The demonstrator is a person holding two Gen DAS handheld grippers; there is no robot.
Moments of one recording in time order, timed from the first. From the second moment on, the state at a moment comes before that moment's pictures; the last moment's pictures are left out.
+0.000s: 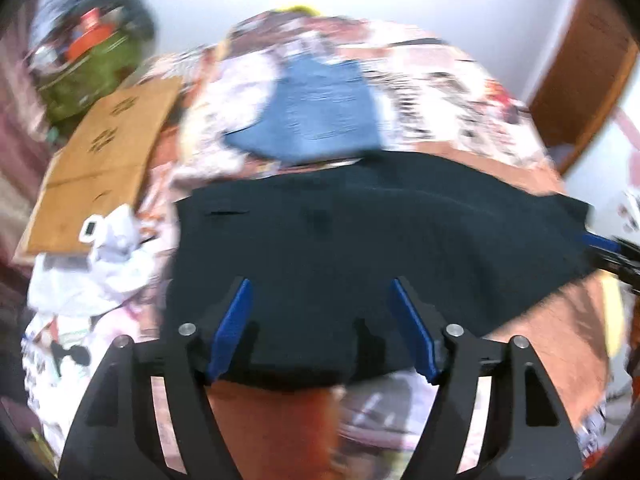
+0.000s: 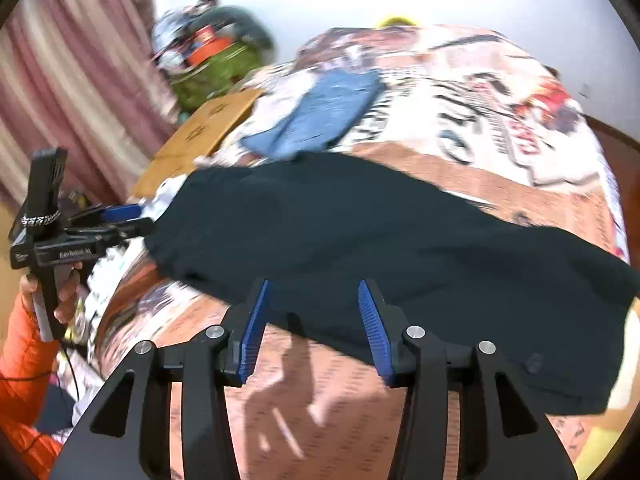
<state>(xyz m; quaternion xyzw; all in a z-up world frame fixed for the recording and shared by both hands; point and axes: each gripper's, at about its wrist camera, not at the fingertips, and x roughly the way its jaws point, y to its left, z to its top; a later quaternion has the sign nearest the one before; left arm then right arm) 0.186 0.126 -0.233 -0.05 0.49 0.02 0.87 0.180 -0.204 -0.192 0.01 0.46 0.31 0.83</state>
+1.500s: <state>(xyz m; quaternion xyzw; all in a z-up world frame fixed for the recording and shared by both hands) 0.200 0.154 -0.324 -0.05 0.59 0.09 0.80 0.180 -0.432 -0.264 0.25 0.47 0.00 0.85</state>
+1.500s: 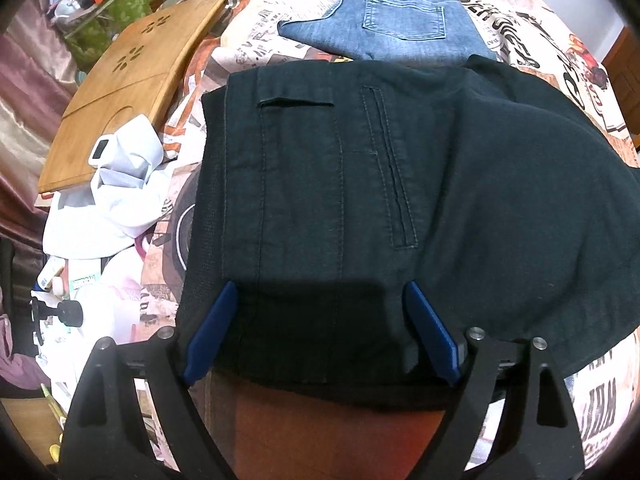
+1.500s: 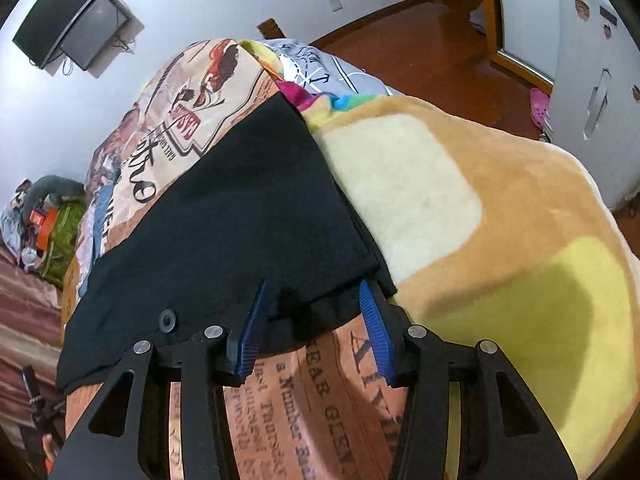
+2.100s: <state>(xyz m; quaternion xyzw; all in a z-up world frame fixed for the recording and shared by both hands) 0.200 0.165 -0.315 -0.06 0.59 0.09 0.80 0.182 -0.436 -0.250 0.21 0.45 -0.03 0.87</state>
